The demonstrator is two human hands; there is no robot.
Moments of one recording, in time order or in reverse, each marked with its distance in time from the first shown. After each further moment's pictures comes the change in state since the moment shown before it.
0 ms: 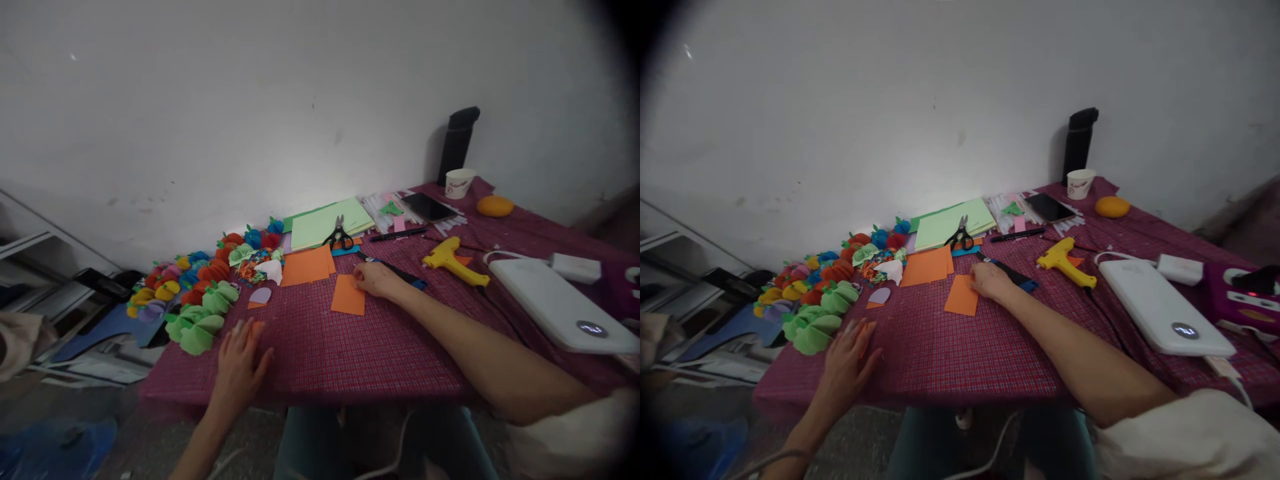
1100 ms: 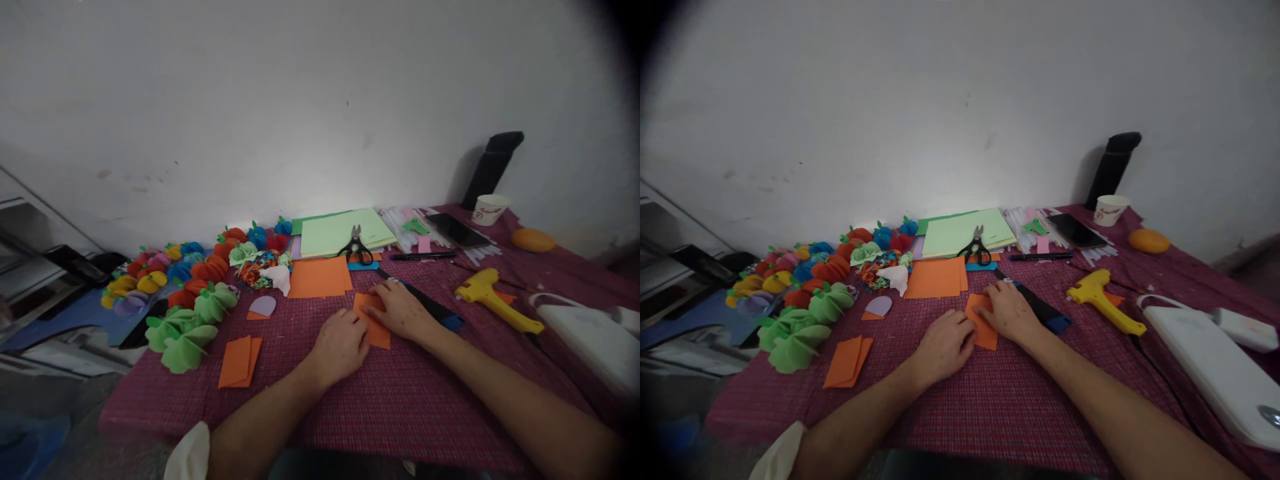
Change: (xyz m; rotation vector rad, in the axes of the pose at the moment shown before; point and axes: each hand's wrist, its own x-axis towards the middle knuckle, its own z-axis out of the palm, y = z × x) left_hand 0.117 0.121 0.017 -0.371 -0.123 0.432; right_hand -0.004 -0.010 0.014 -0.110 0.183 -0.093
